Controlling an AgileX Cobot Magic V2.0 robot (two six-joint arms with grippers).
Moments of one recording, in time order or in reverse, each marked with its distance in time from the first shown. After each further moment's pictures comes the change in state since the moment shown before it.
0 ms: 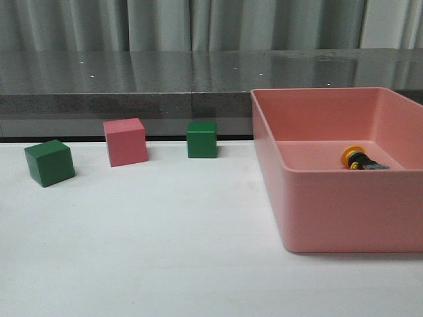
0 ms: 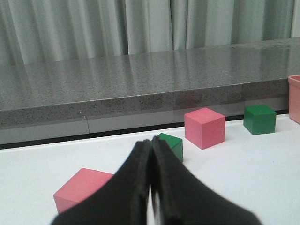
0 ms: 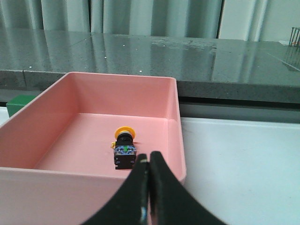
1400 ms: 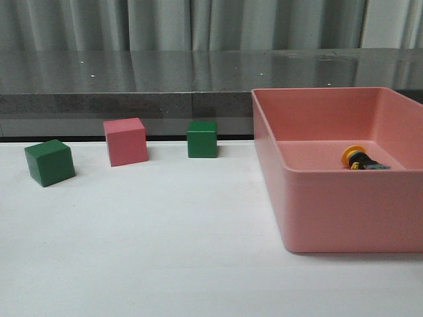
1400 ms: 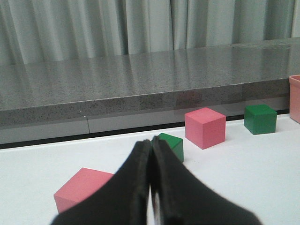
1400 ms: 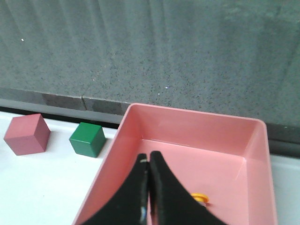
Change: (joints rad) left arm 0.000 0.000 0.000 0.000 0.000 0.000; right arm 0.197 1.105 -0.913 0.043 0.123 0.055
